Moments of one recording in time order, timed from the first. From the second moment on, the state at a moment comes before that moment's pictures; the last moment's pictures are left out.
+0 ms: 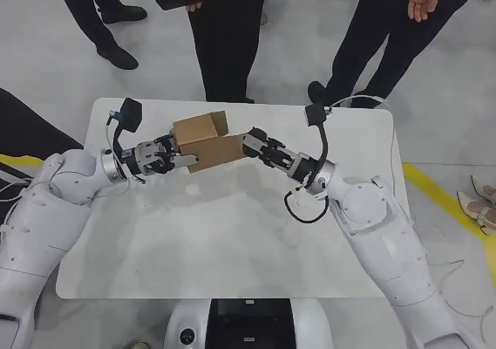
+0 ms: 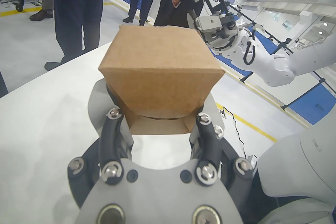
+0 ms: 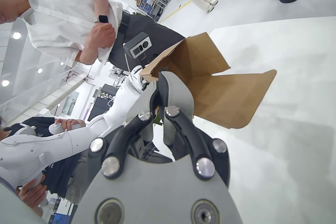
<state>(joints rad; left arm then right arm) 1.08 -0.81 -1.23 -1.42 0.18 -1.01 -0.50 -1.10 -1.32 1.08 -1.65 -0.02 -0.24 0.60</state>
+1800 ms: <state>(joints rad) 1.07 -0.72 -1.09 -1.51 0.19 -1.01 -0.41 -1.06 -1.33 1.05 -1.63 -0.19 -0.07 0.50</state>
